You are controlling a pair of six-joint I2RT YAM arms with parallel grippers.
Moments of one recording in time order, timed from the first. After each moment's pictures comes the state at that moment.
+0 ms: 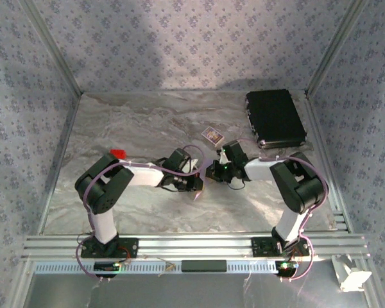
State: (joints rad) left arm -0.79 1.82 0.85 0.03 0.52 -0.72; right arm 0.49 1.74 0.74 0.06 -0.51 0.77
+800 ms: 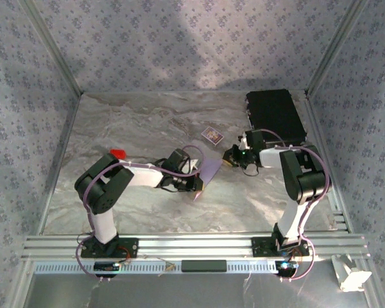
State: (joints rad) left arm -0.79 1.82 0.83 0.06 0.53 -0.72; right arm 0.22 1.80 0.84 0.03 -0.56 0.72
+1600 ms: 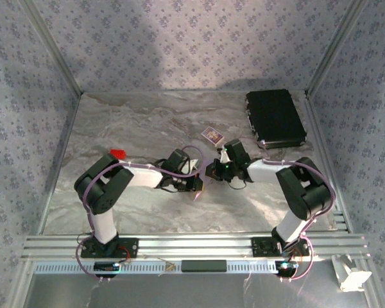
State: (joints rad) left arm -0.79 1.82 0.82 0.07 0.53 -0.72; right arm 0.52 1.66 0.72 0.06 -0.55 0.81
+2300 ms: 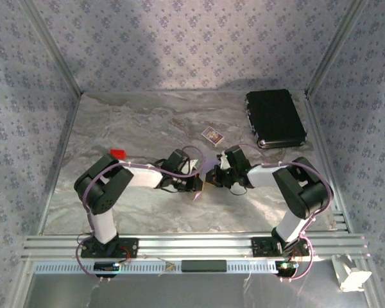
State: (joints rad) left arm -0.79 1.81 0.82 0.08 0.53 -0.72; right arm 0.53 1.66 0.63 0.16 -0.58 0.82
